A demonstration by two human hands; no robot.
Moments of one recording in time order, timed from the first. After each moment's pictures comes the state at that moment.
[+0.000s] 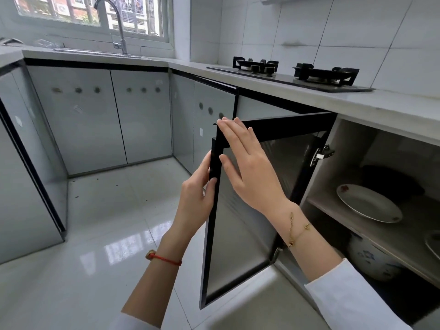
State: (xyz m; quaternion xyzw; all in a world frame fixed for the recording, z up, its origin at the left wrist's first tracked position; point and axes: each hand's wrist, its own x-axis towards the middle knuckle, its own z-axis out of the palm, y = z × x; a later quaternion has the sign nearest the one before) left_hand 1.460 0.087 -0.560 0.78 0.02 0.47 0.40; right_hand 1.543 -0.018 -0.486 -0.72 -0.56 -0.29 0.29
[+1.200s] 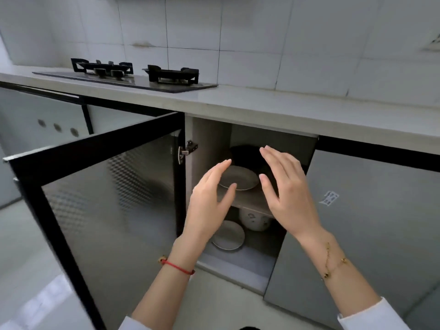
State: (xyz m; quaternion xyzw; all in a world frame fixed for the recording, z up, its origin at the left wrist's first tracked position) left_hand 1.575 -0.133 -0.528 0.82 -0.17 0.36 0.42; right_hand 1.579 -0.312 -0.492 -0.87 -0.23 -0.39 0.18
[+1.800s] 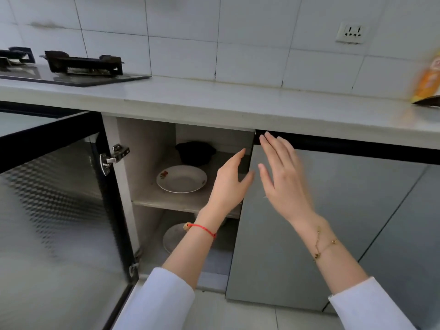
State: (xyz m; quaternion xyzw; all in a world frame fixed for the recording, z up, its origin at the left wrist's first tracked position) left_hand 1.672 -0.298 -0.517 0.80 -0.27 0.17 0.52; right_hand 1.613 -0.428 -0.485 -0.91 -0.08 -0.41 0.05
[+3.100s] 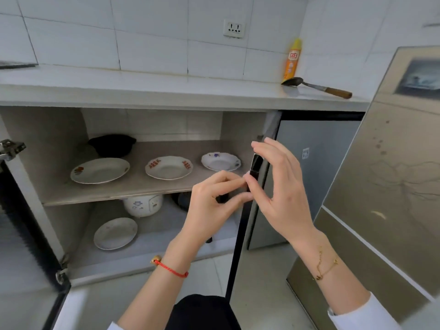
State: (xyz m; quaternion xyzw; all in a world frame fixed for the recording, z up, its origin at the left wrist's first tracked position) left_hand 1.456 -0.339 -0.526 0.61 -0.50 0.20 0.58; right_hand 1.367 -0.469 -0.491 -0.85 -0.06 -0.52 0.07
